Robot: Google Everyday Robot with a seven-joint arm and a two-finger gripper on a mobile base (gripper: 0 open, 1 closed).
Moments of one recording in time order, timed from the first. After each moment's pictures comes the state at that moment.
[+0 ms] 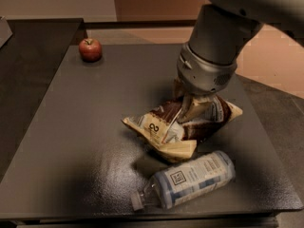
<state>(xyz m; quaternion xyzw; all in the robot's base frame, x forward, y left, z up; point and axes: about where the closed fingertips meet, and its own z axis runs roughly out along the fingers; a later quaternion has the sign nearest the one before) 0.432 -0.071 0.904 -0.84 0.53 0.04 0.10</state>
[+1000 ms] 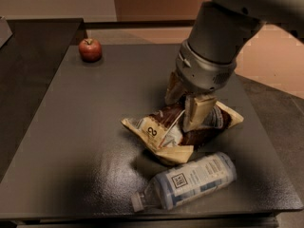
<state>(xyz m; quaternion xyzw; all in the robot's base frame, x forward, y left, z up) 0.435 -0.066 0.909 -0.84 0.53 0.04 0.11</state>
